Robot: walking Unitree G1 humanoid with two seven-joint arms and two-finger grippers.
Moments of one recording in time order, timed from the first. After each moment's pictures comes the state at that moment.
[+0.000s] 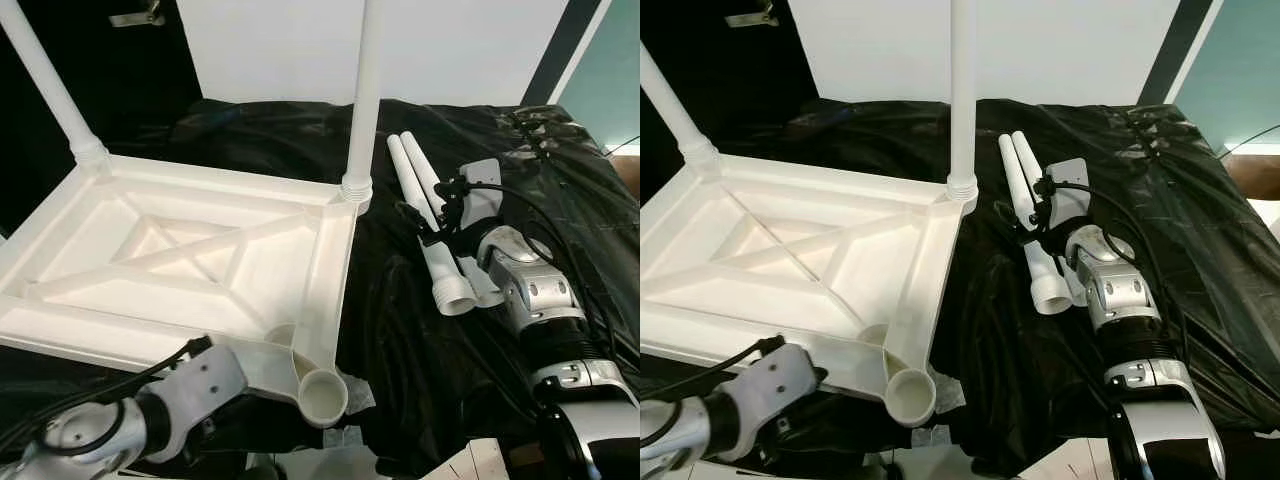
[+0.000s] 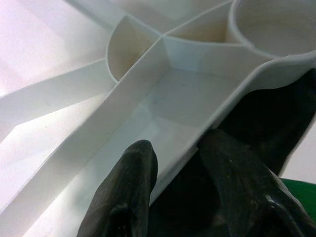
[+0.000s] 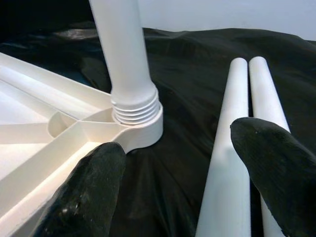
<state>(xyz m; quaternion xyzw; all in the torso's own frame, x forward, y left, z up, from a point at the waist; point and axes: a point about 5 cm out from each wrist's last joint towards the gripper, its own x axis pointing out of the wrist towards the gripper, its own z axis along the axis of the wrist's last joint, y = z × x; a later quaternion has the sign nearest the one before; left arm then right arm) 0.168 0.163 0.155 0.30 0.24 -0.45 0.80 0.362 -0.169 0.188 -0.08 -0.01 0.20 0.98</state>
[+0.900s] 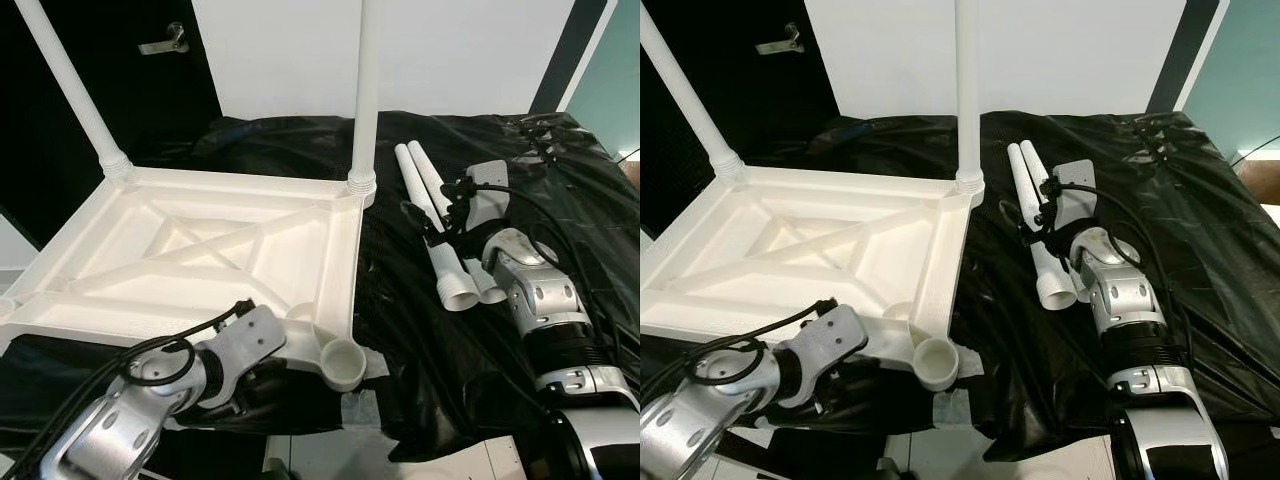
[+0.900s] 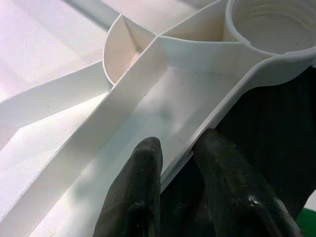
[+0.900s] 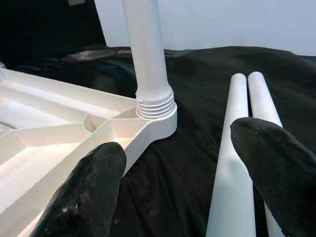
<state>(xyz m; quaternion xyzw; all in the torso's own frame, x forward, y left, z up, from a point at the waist) 0.213 0.139 0.141 0.29 0.27 -0.43 0.81 0.359 -0.176 0.189 -0.07 -0.02 0.18 0.98</state>
